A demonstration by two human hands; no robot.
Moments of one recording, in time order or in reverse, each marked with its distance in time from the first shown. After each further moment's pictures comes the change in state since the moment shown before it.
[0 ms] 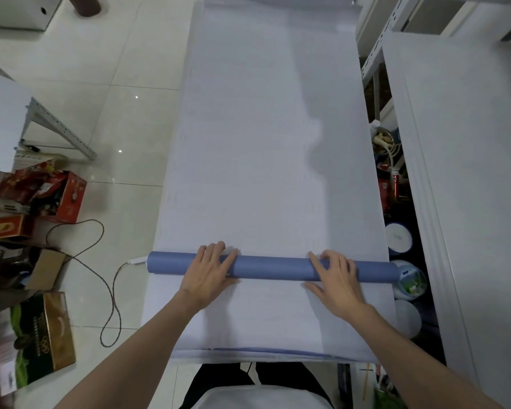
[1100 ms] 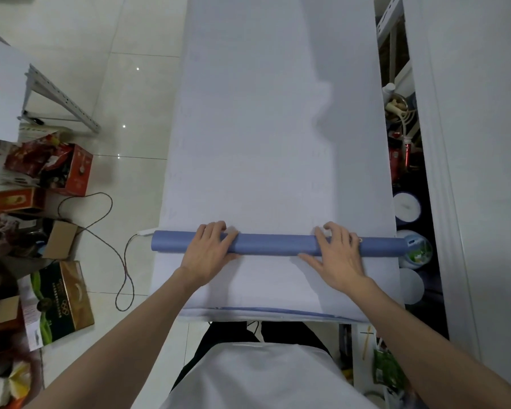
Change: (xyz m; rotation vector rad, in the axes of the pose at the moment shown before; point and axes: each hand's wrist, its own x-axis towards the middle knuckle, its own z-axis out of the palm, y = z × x) left_hand -0.031 0.004 -0.003 -0.062 -0.090 -0.035; right_hand -0.014 -0.017 -0.001 -0.084 0.005 0.024
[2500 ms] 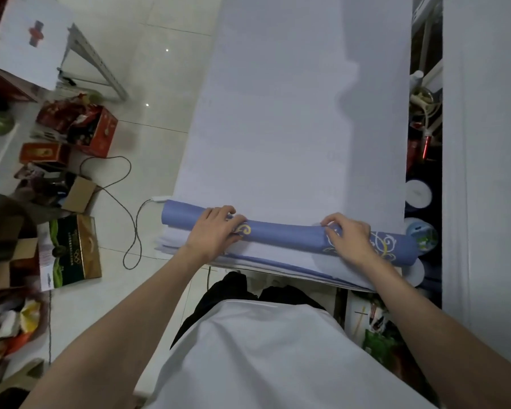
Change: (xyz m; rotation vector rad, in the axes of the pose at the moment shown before) left_hand -0.071 0.044 -0.014 -0.186 -0.033 -0.136; right_hand -0.039 0.001 -0.017 0.529 -0.106 0.093
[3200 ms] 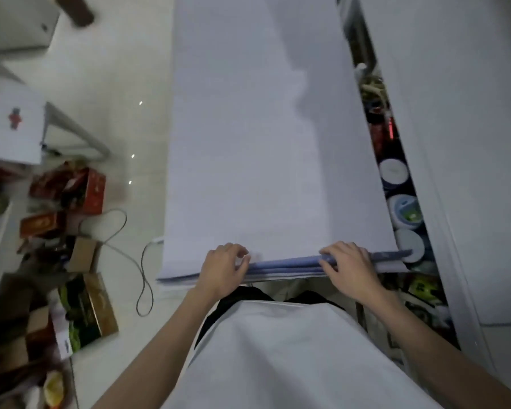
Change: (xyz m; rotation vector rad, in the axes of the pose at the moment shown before) left_hand -0.019 0.044 0.002 -0.273 -0.074 -0.121; right_hand -0.096 0.002 0.019 -0.149 0.041 0.005
